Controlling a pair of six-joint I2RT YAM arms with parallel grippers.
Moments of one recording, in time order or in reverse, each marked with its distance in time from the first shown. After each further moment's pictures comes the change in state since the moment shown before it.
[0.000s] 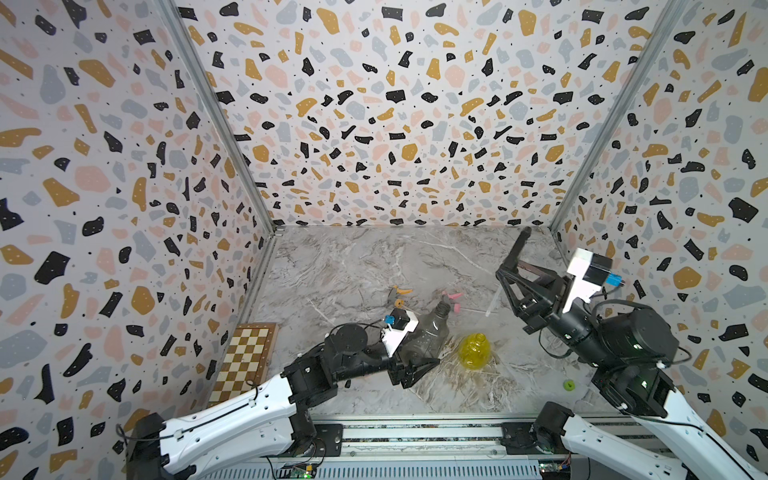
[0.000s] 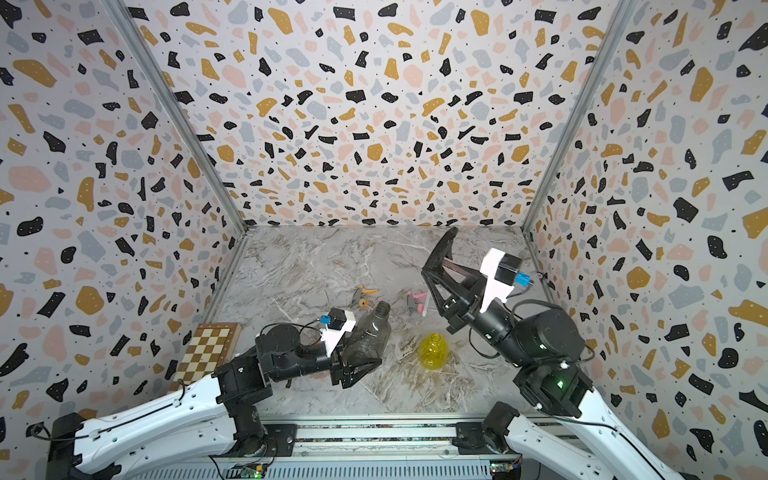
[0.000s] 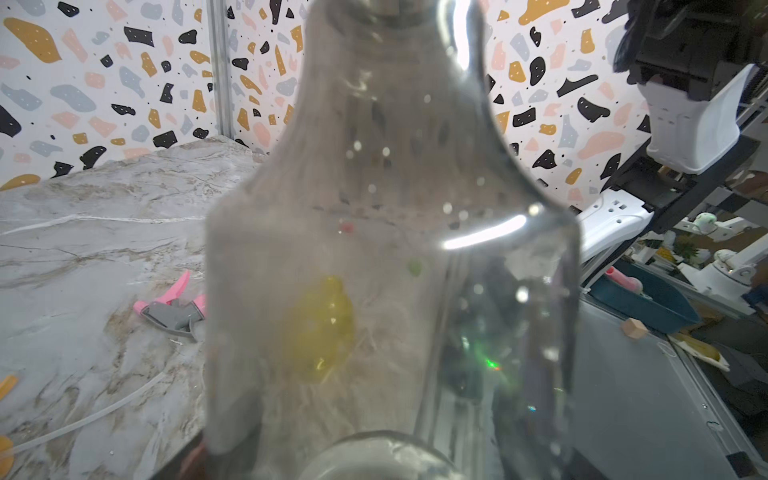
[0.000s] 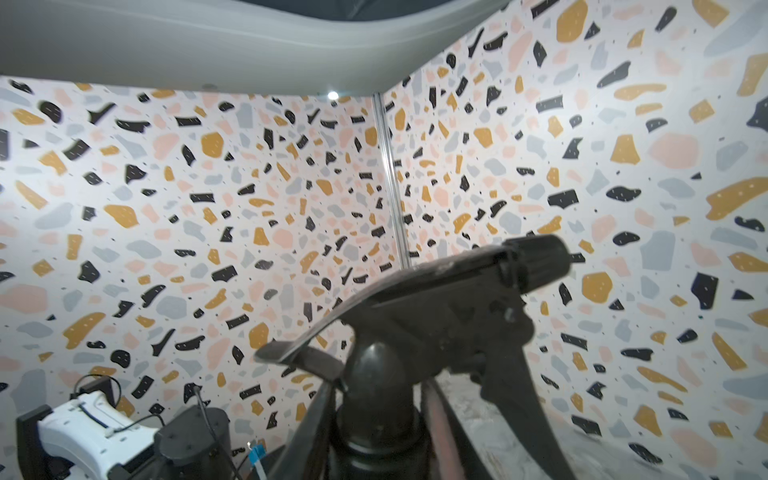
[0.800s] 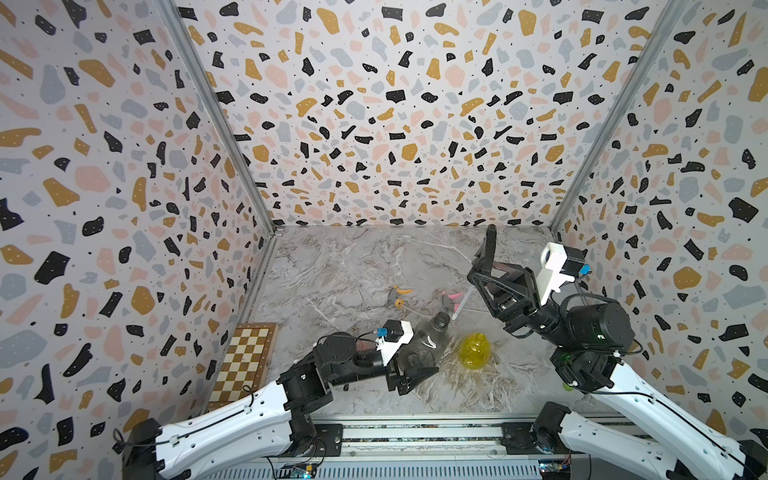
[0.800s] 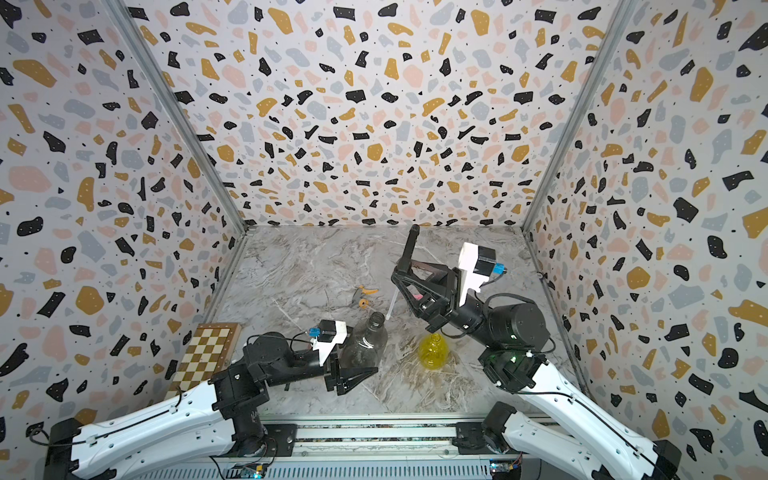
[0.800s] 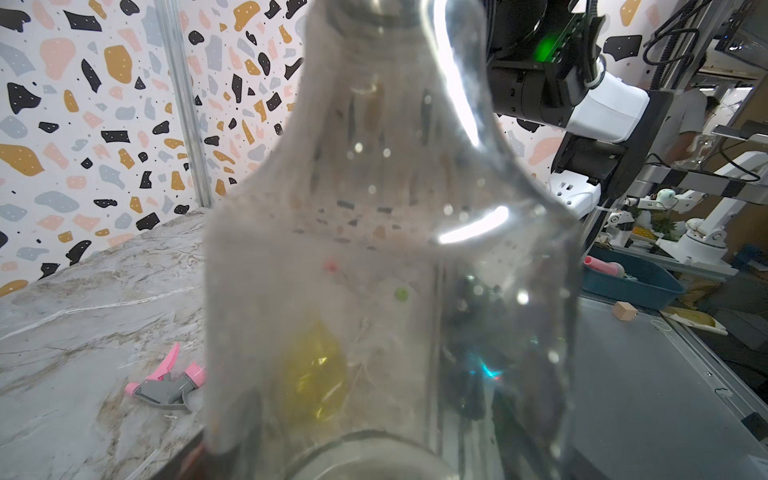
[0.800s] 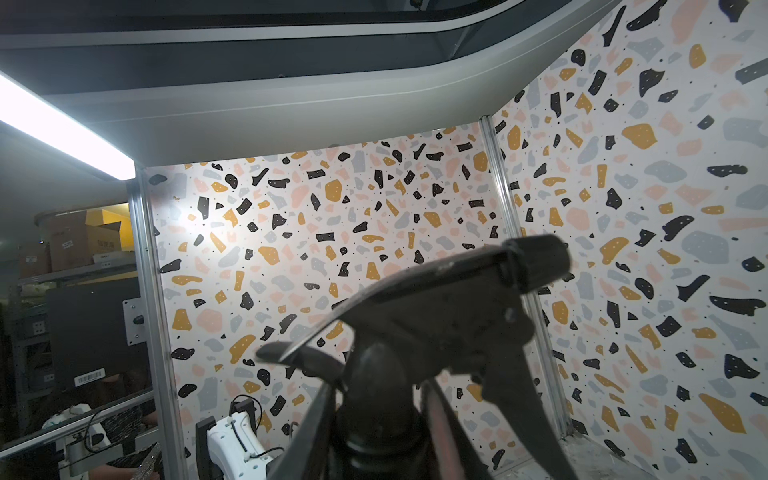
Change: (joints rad) left arm -0.015 -0.074 -0.068 0.128 0.065 0.109; right arm 0.001 0.189 -0.080 0.446 -0.250 0.246
